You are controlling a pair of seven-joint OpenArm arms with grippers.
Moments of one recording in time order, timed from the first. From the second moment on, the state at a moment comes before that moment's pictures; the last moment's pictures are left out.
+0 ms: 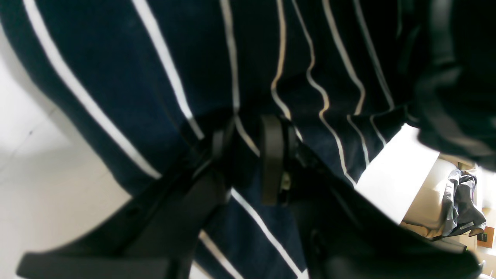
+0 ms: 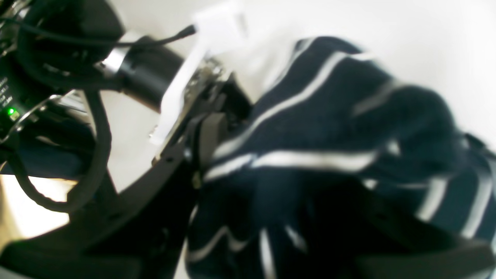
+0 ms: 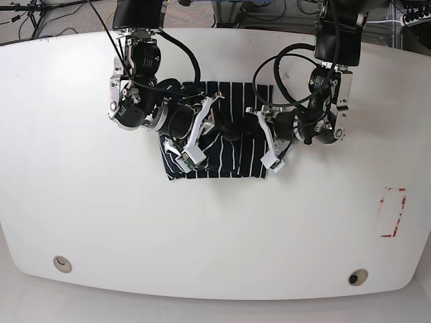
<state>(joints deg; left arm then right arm) -8.4 -7.9 6.9 73.9 -38.9 -29.8 62.8 -1.9 -2.8 2.5 102.0 39.2 40.4 -65.3</state>
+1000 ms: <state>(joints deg) -7.4 -8.4 2.0 75.5 -46.6 -29.3 66.8 4.7 -0.5 2.0 101.6 39.7 39.5 -64.4</state>
